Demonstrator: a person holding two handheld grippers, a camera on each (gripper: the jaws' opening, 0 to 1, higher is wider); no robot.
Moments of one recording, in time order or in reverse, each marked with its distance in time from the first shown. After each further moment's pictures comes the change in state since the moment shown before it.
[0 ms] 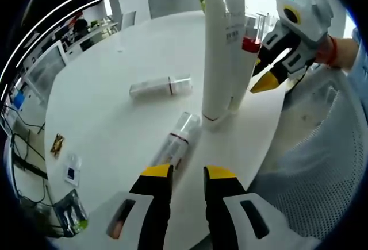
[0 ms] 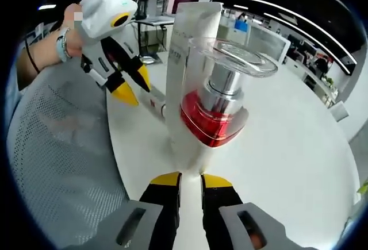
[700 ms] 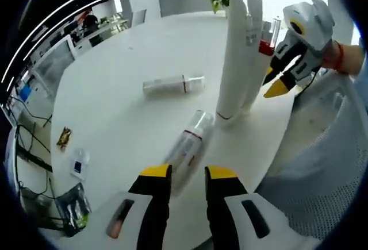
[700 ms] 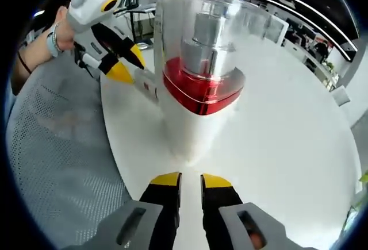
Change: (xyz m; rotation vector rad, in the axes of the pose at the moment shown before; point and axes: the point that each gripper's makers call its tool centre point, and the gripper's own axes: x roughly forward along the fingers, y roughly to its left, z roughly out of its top) left arm -0.003 0.020 -0.005 -0.009 0.020 0.087; right arm 0.005 -0.003 -0.025 0.050 0.120 0.005
